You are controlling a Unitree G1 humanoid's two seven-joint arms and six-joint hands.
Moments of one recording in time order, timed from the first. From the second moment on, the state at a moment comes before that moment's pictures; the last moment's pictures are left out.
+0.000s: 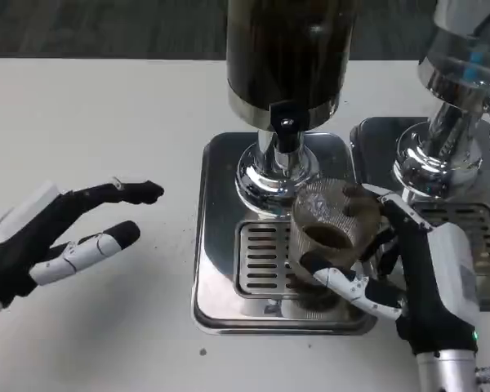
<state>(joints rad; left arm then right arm) -0.33 0.64 -0.01 1.03 0.10 -1.12 -0.40 0.04 -0.17 0.21 0.37 -0.62 -0.50 -0.63</state>
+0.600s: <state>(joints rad) -0.32 0.65 -0.03 0.91 0.12 -1.20 -0.40 0.19 -0.18 0.17 0.17 -0.62 -0.48 -0.56</state>
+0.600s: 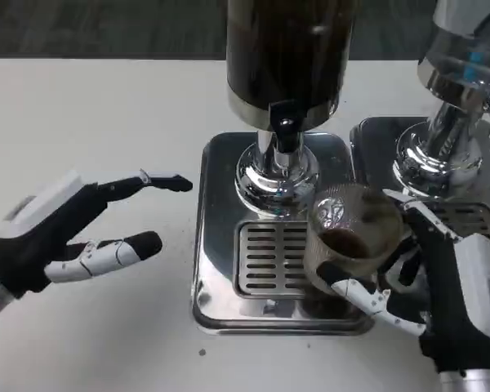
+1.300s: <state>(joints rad) -0.18 0.79 -0.09 0.64 0.05 -1.29 -0.46 0.34 -0.20 0.15 -0.03 -0.60 -0.48 -0.46</state>
